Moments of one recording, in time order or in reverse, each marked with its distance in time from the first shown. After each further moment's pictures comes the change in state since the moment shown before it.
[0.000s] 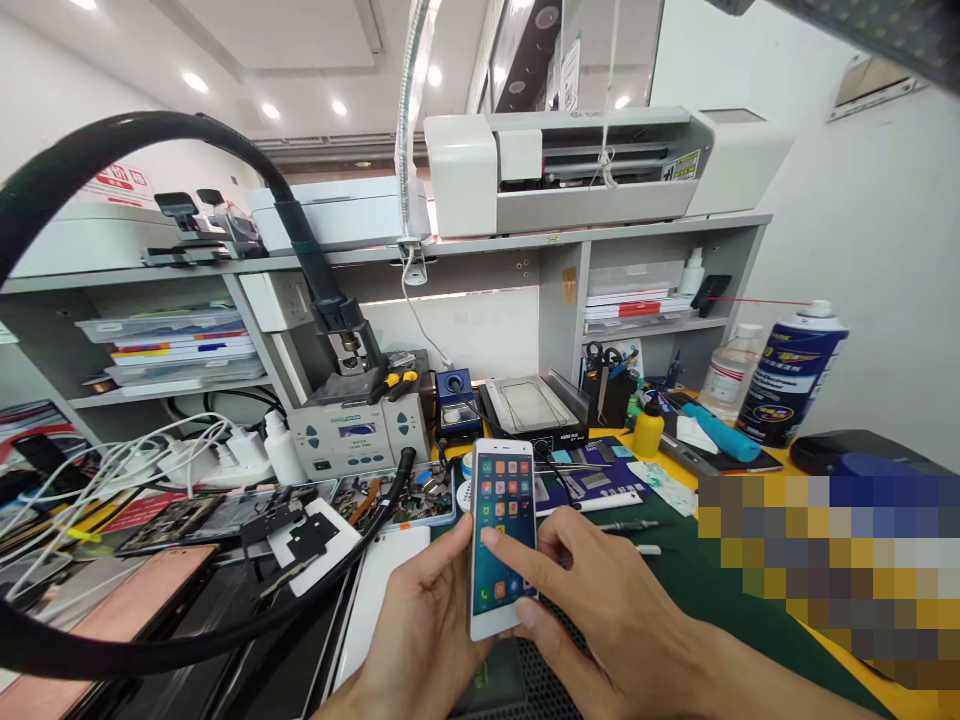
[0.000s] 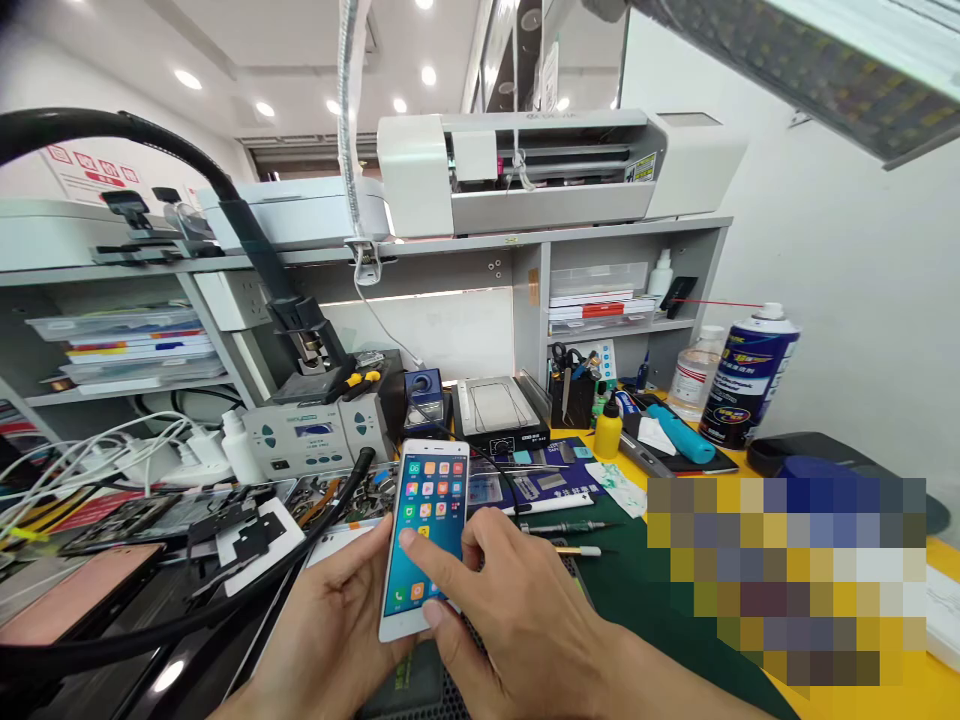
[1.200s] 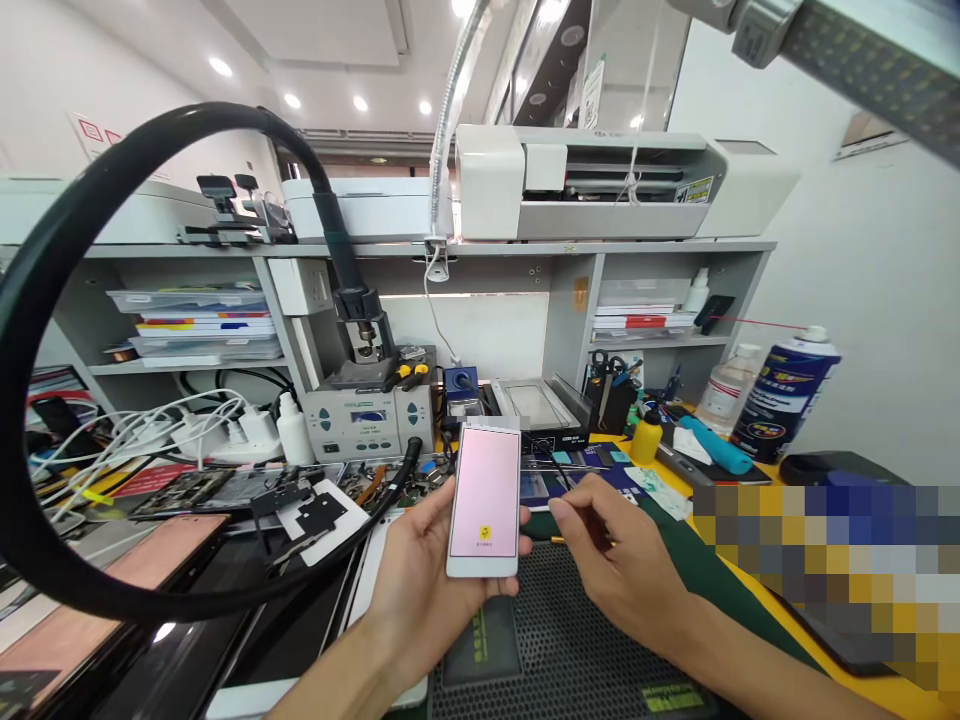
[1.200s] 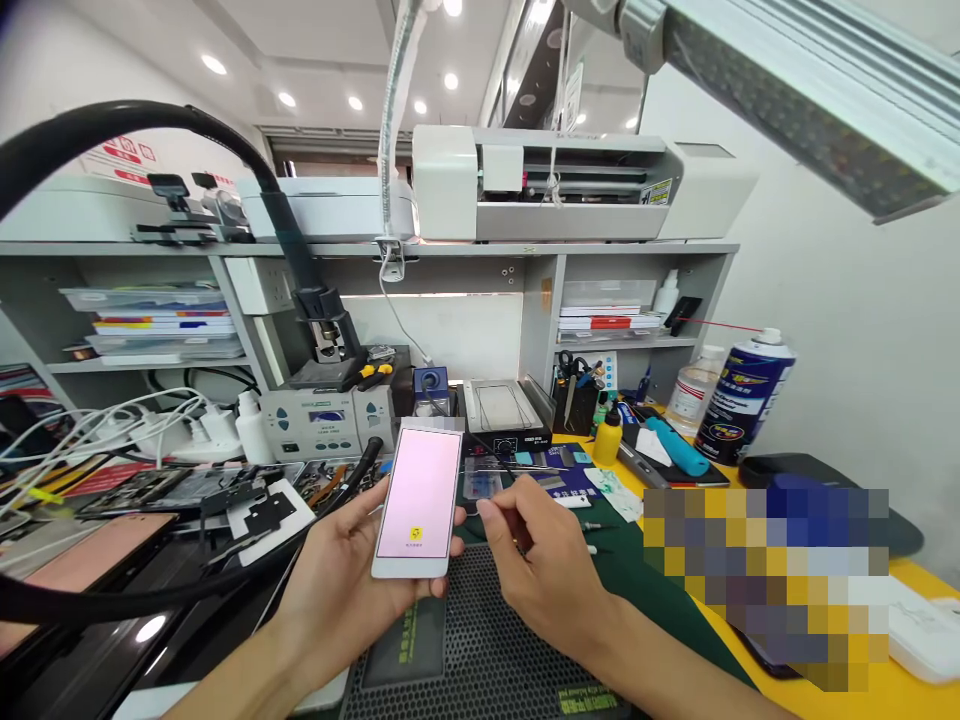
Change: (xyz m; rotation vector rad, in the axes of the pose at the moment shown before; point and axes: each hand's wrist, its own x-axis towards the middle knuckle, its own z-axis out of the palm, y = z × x) left_hand 0.006 0.010 -0.015 0.025 -0.050 0.064; right_hand 0.004 0.021 0.010 0.348 0.306 0.361
